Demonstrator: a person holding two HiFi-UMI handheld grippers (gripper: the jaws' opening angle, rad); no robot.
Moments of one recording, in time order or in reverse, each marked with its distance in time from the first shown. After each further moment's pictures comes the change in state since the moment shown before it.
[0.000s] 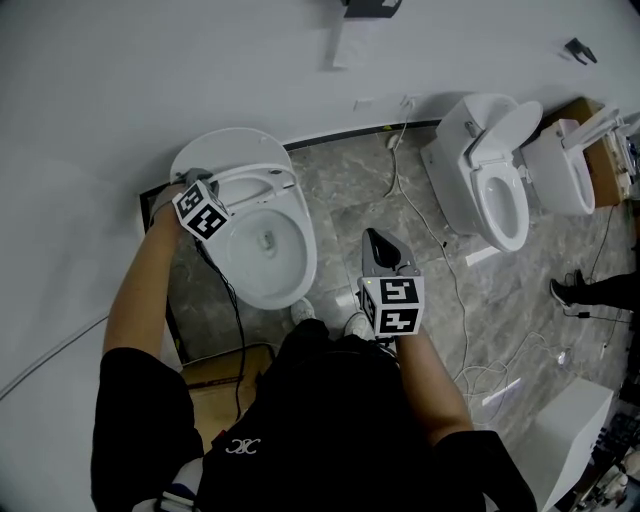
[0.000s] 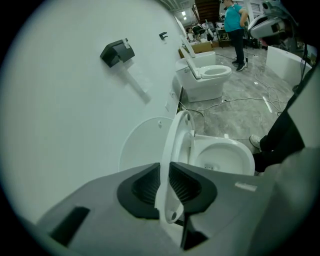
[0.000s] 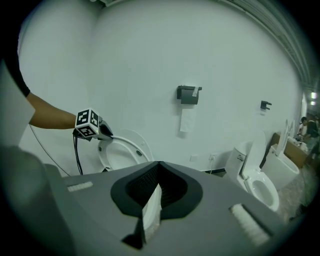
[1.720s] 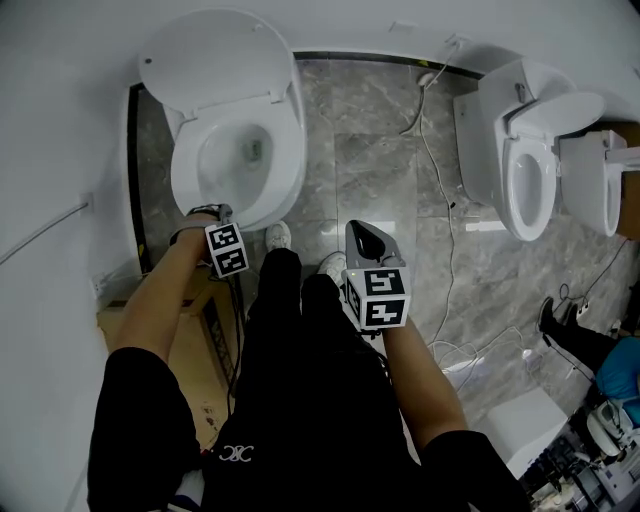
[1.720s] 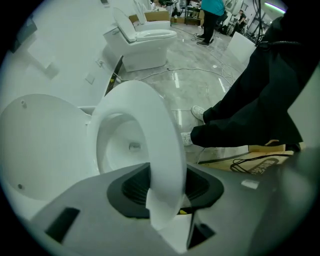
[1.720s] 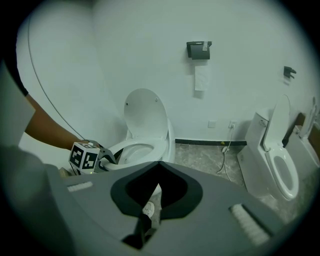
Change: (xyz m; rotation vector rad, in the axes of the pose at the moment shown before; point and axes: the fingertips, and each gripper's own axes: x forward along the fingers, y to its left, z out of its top) left arm 0.060 -0.405 -0.096 0.226 0.277 -0.485; right arm 0.016 -0.012 -0.197 -0.021 0.286 0.249
